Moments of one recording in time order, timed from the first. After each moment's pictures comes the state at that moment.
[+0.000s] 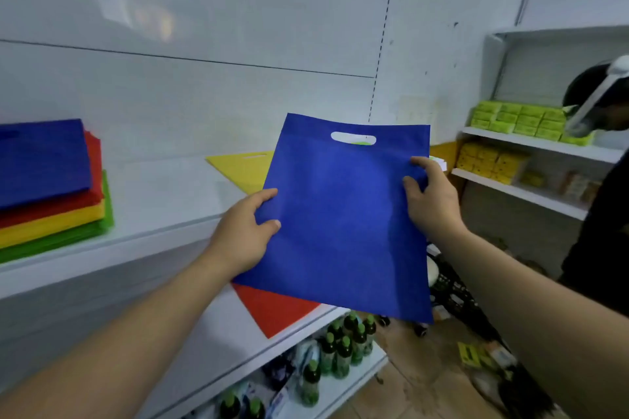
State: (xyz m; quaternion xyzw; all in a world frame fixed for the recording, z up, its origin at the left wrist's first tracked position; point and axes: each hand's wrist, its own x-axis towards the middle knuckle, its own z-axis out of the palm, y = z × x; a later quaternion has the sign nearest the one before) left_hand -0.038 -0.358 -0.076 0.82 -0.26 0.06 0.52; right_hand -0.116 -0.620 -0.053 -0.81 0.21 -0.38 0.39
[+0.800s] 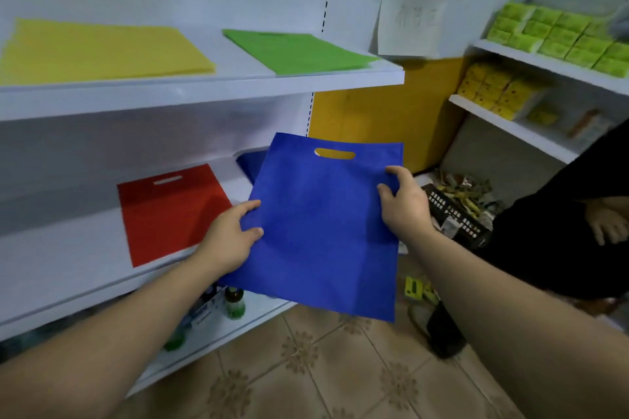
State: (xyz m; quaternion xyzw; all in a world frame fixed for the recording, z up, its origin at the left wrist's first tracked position) left_hand -0.057 -0.634 -0.257 0.86 -0.14 -0.09 0.49; right_hand -0.118 -0.903 -0.222 -0.87 0.26 -0.18 0.37
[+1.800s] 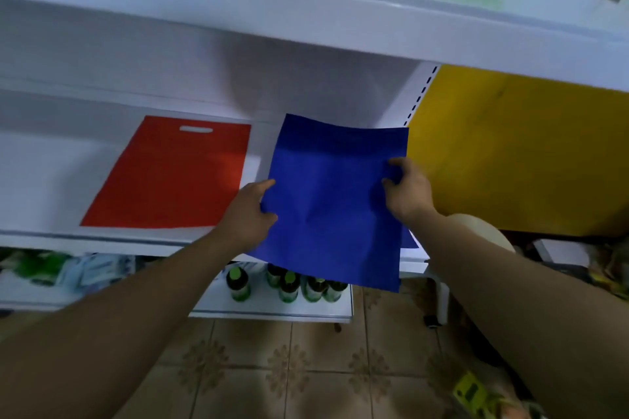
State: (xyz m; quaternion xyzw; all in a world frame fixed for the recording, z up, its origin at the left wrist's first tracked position) left_hand 0.127 -0.757 -0.378 0.90 0.08 -0.07 0.43; right_hand 0.204 -1.005 -0.357 -0.92 0.05 -0.01 0.38
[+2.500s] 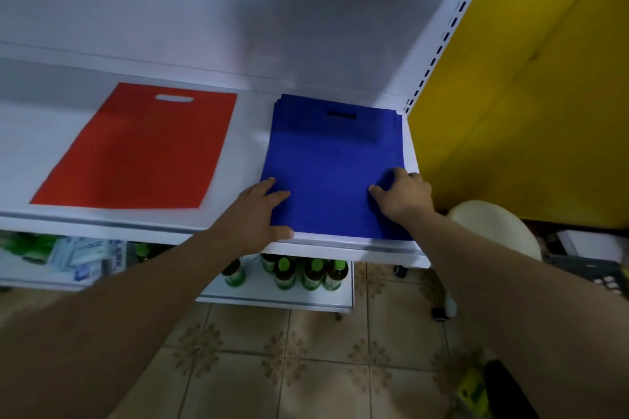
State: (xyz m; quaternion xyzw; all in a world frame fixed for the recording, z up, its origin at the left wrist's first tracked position) left_hand 0.147 -0.788 -0.449 0.96 -0.01 -0.15 0.22; right_hand 0.243 -1.036 -0.444 -0.98 0.05 0.12 0.14
